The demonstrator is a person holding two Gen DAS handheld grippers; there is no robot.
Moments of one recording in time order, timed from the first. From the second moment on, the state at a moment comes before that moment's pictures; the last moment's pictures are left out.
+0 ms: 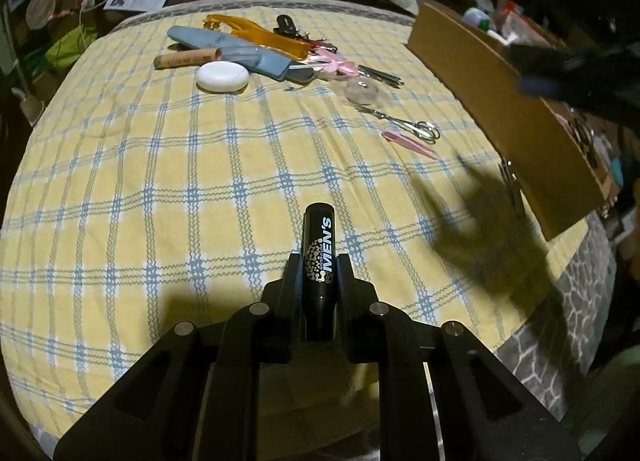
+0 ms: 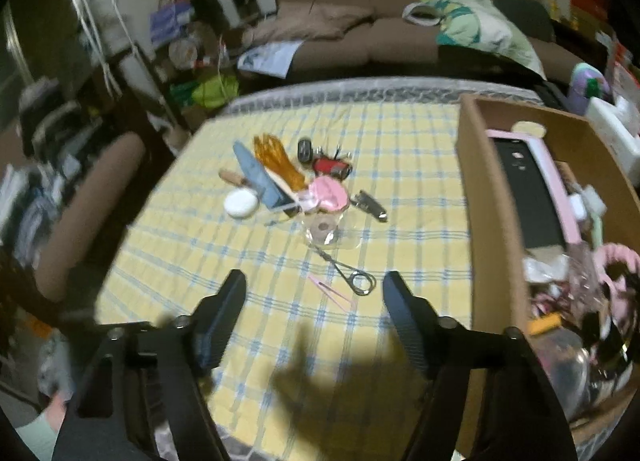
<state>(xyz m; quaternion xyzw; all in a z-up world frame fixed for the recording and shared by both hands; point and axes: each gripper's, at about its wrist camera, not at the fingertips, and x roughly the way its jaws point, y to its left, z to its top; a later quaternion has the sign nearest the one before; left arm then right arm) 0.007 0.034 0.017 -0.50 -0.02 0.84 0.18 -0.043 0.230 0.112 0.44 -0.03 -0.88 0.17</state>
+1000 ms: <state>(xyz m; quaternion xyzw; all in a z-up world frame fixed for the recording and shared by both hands) 0.000 0.044 0.034 -0.47 -0.08 0.86 0.18 -0.076 0.221 0.037 0.48 -0.05 -0.84 0.26</state>
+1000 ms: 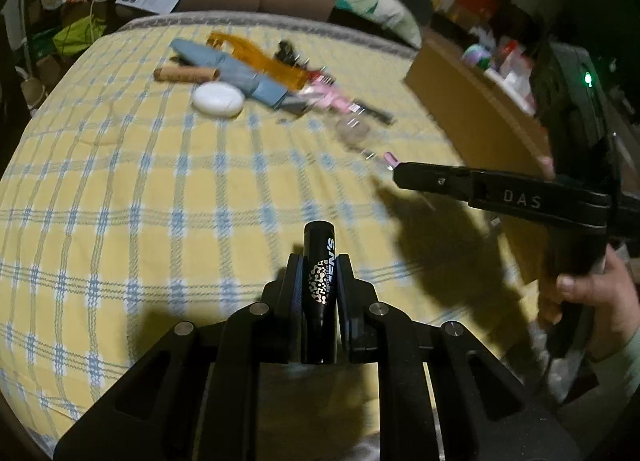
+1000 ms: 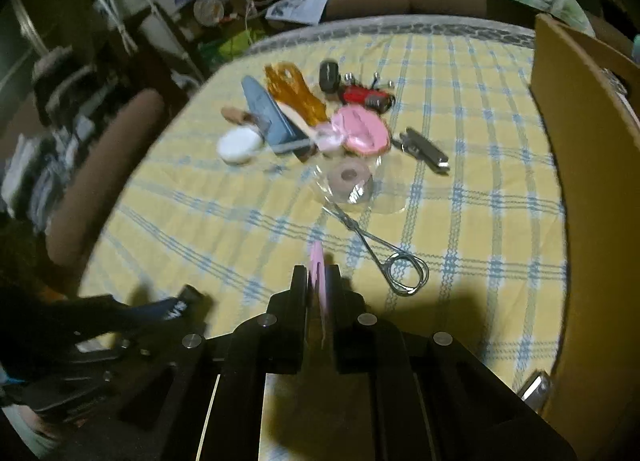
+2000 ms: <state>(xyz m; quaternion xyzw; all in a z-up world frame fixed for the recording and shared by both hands) -0.037 0.321 0.094 -0.45 -0.03 0.83 0.32 -0.030 0.481 0.104 0.45 -0.18 -0.87 0.03</state>
